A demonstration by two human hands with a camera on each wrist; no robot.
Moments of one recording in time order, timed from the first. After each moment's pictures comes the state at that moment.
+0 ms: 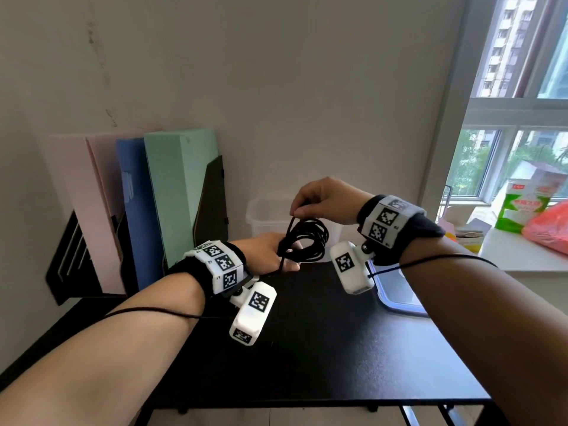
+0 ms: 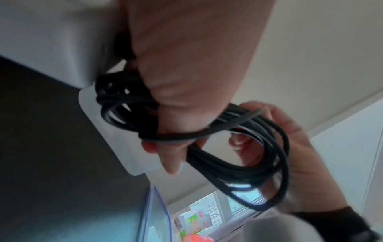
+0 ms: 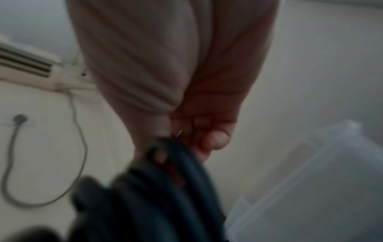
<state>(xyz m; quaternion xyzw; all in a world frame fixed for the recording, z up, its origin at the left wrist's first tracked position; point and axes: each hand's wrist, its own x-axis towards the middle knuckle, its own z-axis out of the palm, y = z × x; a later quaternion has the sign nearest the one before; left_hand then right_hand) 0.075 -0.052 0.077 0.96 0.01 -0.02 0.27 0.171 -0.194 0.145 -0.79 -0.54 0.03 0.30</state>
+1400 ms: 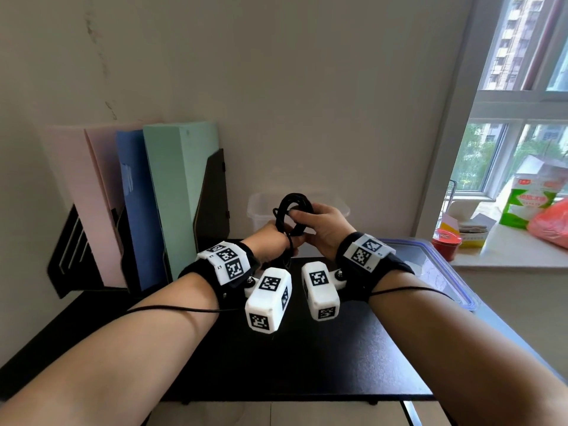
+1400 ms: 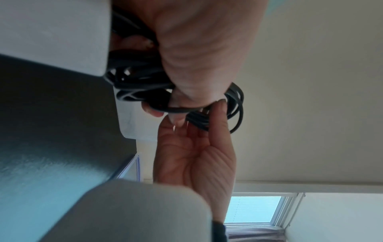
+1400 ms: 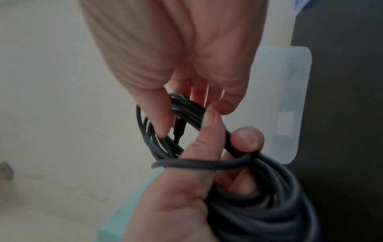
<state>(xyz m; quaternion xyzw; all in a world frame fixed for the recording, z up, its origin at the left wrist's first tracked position) 0.085 -0.070 0.069 0.81 0.10 0.10 0.57 0.161 -0.166 0.074 -0.55 -0.25 0.24 0.76</state>
